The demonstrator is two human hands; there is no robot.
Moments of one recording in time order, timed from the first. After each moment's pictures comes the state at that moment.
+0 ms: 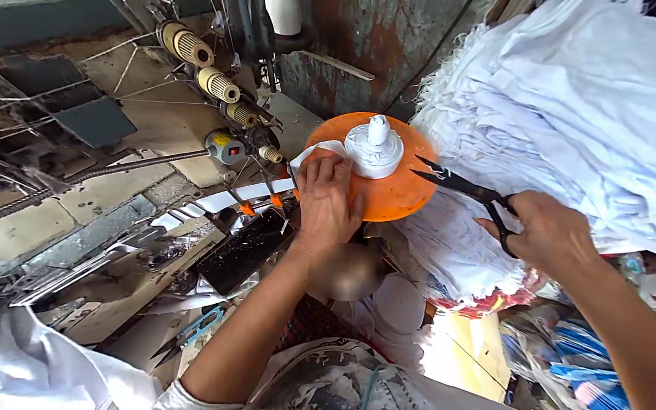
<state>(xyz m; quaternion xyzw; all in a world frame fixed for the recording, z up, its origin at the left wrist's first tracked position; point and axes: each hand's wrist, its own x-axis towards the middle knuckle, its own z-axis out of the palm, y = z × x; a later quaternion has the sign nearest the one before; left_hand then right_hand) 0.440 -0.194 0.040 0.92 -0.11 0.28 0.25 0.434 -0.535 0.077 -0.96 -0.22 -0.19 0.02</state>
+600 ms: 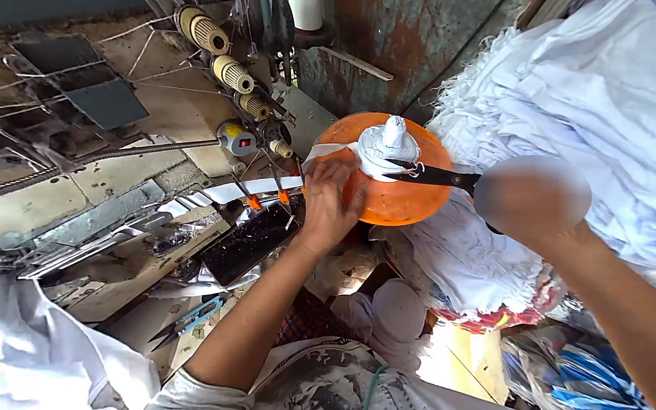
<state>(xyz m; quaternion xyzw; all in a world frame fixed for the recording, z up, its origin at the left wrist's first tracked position) 0.451 -0.184 0.020 0.88 -0.12 0.31 0.34 0.491 -0.507 0.085 -0.89 -0.36 -0.28 -0.06</state>
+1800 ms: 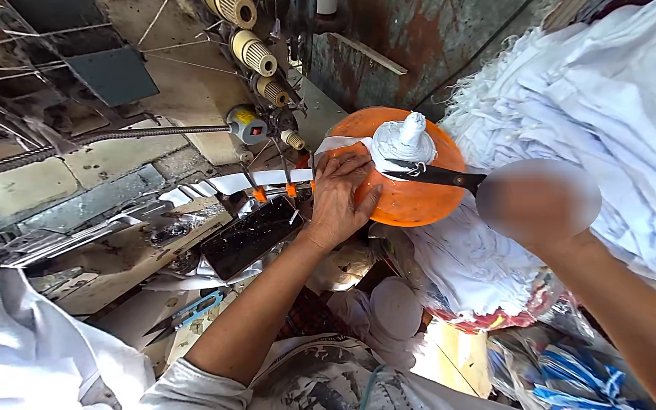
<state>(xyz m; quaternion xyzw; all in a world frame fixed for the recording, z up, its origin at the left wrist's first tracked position) 0.456 -0.179 0.010 0.88 -0.15 0.30 0.34 0.492 -0.489 0.087 -0.85 -0.38 -0.34 -0.11</state>
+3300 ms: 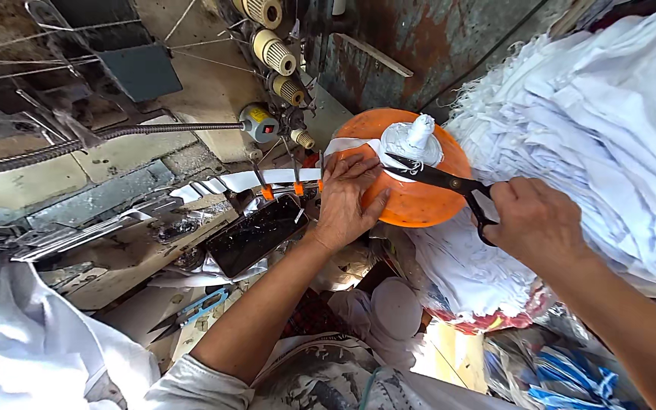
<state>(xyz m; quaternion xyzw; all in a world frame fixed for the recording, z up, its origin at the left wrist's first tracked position) 0.453 -0.179 0.007 0.87 -0.16 0.31 0.34 0.468 -0.461 0.094 -0.91 -0.32 -0.25 -0.09</state>
